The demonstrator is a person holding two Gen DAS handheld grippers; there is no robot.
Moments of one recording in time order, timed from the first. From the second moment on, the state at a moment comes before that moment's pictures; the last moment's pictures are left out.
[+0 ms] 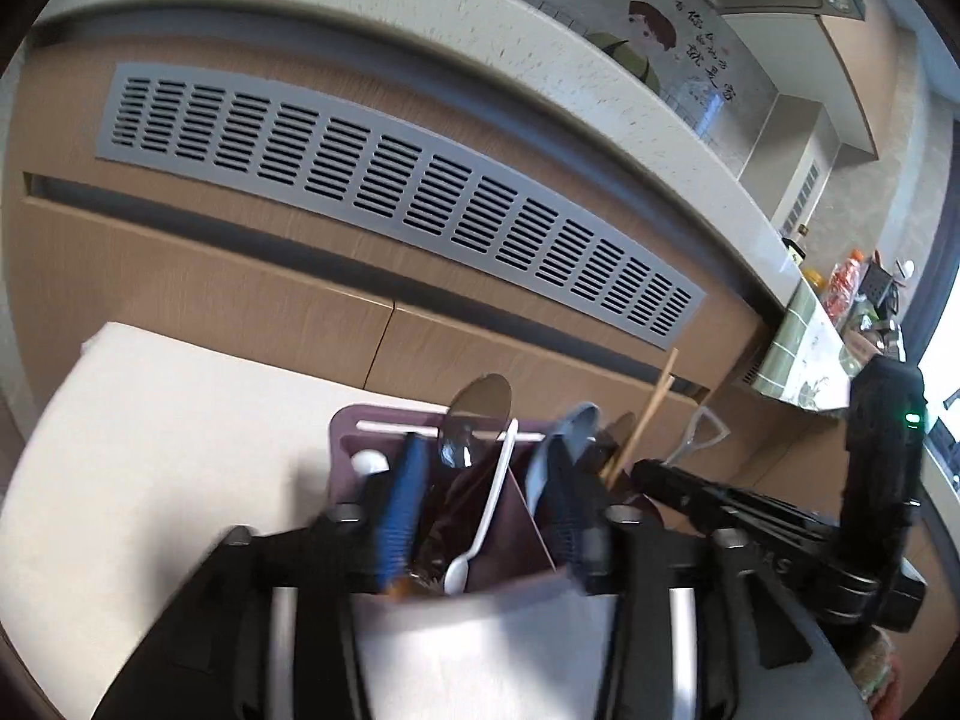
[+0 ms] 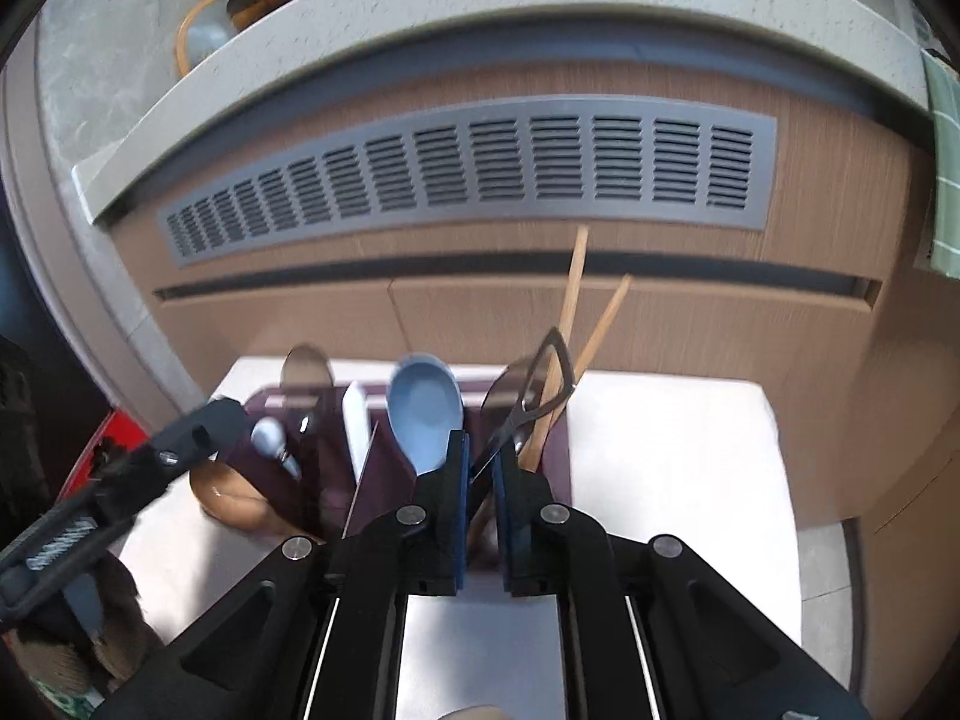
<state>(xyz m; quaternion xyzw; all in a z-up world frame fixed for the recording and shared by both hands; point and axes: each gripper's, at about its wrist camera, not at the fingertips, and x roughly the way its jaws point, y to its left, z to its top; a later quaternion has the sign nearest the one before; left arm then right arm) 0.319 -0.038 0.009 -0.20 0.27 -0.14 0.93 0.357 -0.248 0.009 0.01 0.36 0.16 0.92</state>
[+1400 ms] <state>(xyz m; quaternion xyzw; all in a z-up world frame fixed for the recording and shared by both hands) 0.096 -0.037 0.001 -0.03 0.26 0.00 0.97 0.103 -0.247 -0.012 -0.02 0.26 0.12 0.96</state>
